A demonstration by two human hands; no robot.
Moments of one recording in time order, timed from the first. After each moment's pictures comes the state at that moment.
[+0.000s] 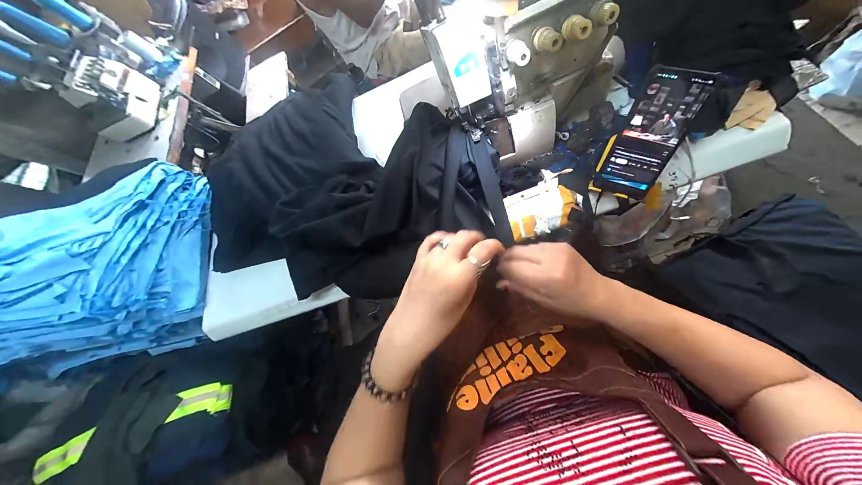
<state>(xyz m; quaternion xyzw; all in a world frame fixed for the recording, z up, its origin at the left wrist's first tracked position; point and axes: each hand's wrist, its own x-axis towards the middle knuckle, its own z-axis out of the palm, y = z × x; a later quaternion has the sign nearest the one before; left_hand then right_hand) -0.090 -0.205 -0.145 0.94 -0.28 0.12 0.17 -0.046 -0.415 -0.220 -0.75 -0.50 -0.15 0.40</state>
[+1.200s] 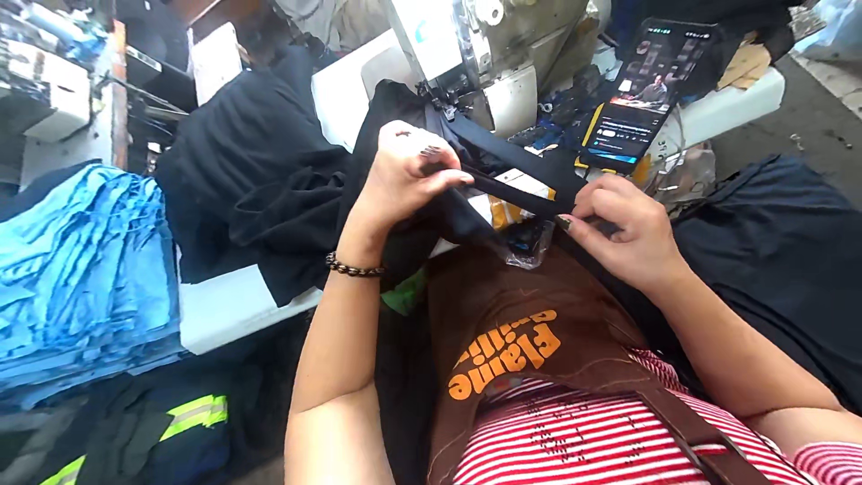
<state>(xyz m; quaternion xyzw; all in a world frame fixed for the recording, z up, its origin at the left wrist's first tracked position) 0.049 -0.168 -0.154 0.87 -0.39 0.11 0.28 -0.042 -0.483 -0.195 -0.83 -0.25 -0.13 0.49</state>
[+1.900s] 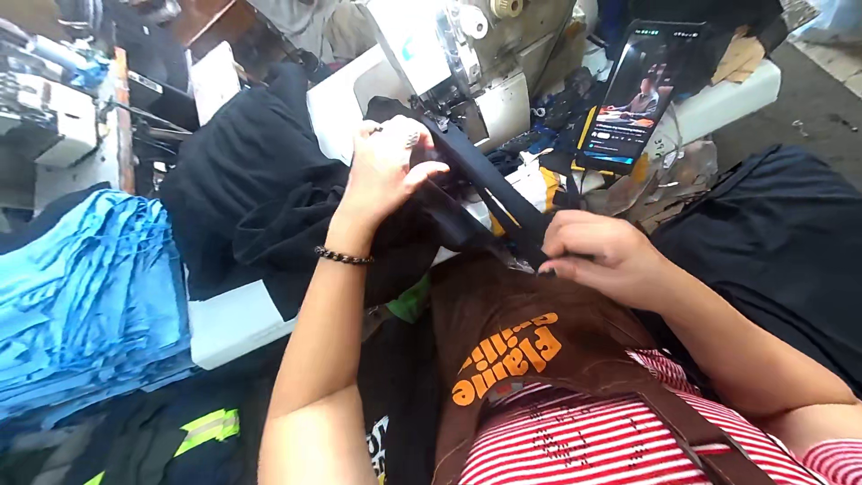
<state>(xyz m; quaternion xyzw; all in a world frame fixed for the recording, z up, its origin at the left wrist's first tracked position) 0.075 -0.150 -0.153 0.93 -0.31 0.10 0.17 -0.044 -0.474 -0.183 -0.75 -0.36 -0.01 0.55</state>
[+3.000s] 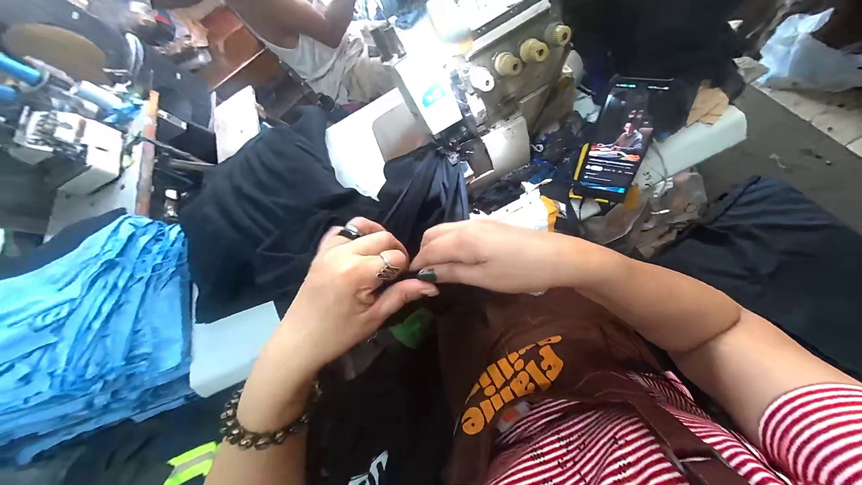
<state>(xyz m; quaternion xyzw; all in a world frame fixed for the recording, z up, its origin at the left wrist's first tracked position) -0.046 -0.127 -0.072 0.92 -0.35 0.06 0.19 0.005 -0.364 -0.111 -0.69 -0.52 0.10 0.49</state>
